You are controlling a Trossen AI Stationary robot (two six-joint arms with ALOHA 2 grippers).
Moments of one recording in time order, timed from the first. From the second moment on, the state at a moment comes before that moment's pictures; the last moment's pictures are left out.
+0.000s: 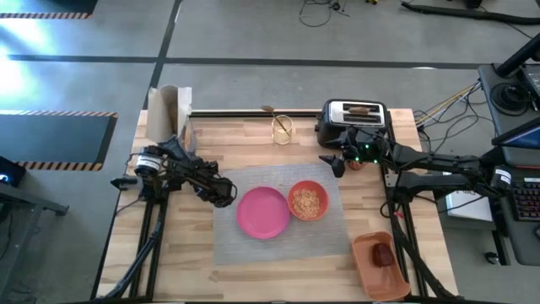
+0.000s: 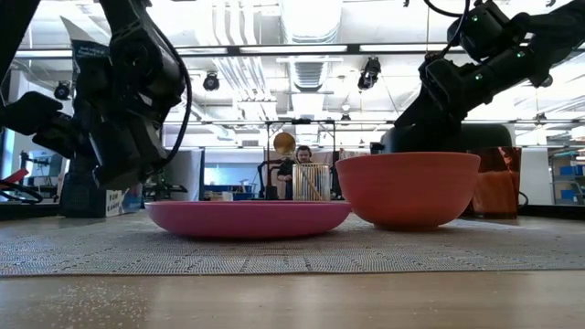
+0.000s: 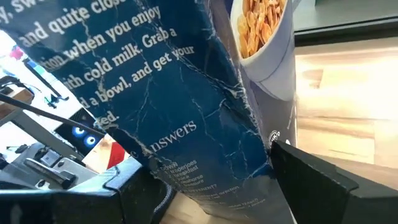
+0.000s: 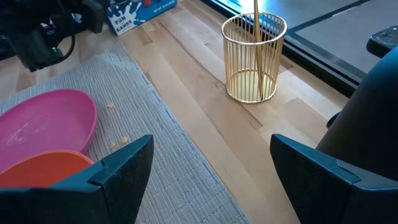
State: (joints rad) left arm -0.10 1.94 0.86 -1.55 -0.74 -2.40; right arm -0.46 0.93 0.42 0.06 -0.10 0.13
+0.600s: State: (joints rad) left arm 0.03 1.94 0.80 -1.46 -0.96 -2.40; right arm -0.46 0.93 0.42 0.06 -0.10 0.13
